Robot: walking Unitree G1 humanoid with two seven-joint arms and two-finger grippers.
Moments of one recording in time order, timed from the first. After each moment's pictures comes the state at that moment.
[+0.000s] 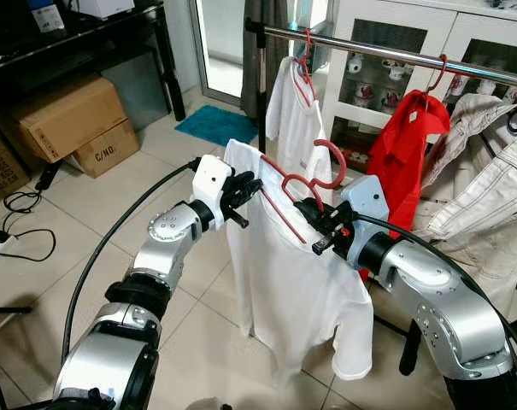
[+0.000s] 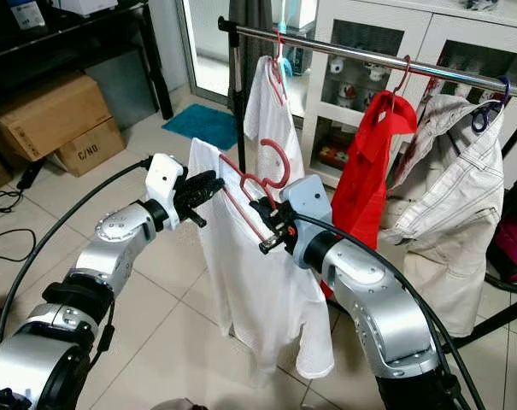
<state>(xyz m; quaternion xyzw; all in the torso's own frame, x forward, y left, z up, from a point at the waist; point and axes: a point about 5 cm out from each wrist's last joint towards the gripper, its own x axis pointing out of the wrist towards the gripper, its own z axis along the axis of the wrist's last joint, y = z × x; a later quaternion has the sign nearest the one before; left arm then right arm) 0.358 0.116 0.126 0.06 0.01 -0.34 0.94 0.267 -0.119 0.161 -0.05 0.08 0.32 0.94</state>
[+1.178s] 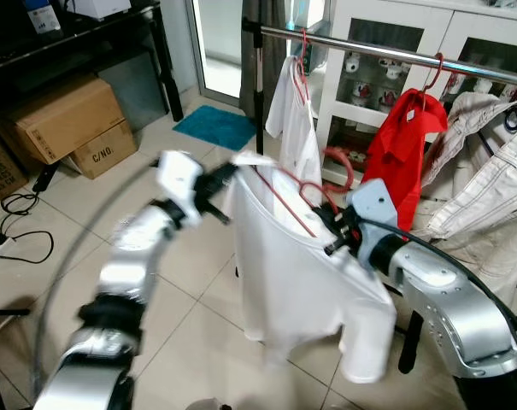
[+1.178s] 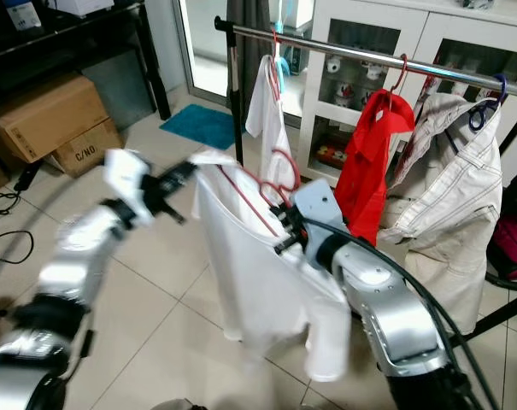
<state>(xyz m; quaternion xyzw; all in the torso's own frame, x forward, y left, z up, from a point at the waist) 0.337 0.158 0.157 0.06 -0.10 -0.31 0.94 0.271 -0.139 0.149 -0.13 0.12 0.27 0.95</state>
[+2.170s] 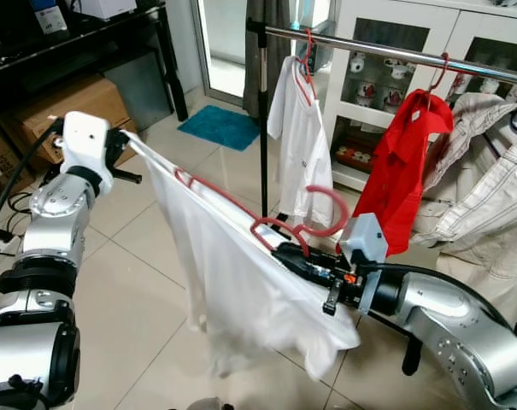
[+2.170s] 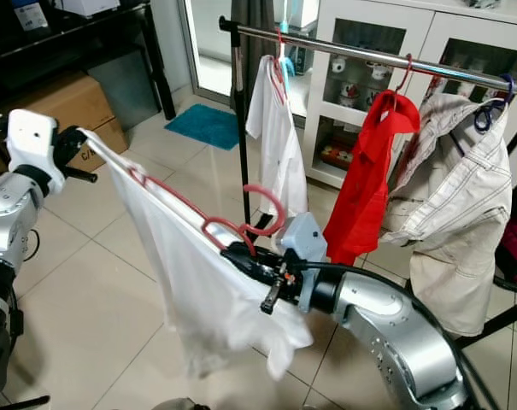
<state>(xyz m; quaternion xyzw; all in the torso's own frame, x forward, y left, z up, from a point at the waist) 0.364 0.269 0.179 0.13 -0.01 -0.03 0.99 0.224 -0.114 0.155 0.02 0.06 0.51 0.86</state>
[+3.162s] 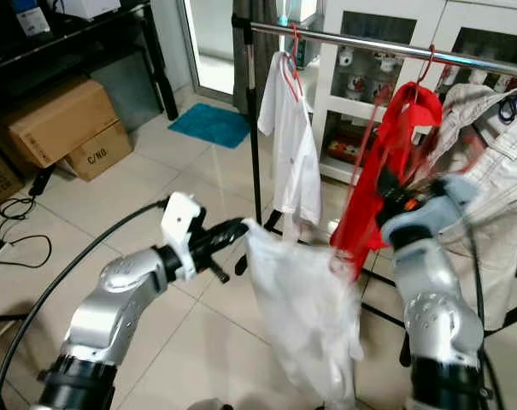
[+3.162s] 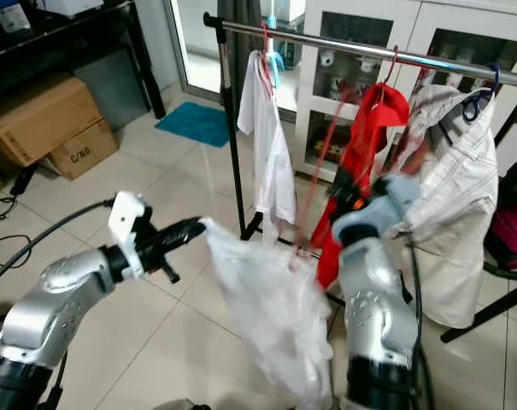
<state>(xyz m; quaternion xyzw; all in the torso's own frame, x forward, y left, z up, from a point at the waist) 0.278 0.150 0.120 -0.04 0.09 -0.38 0.92 0.294 -0.169 0.165 0.34 -0.08 0.02 0.94</state>
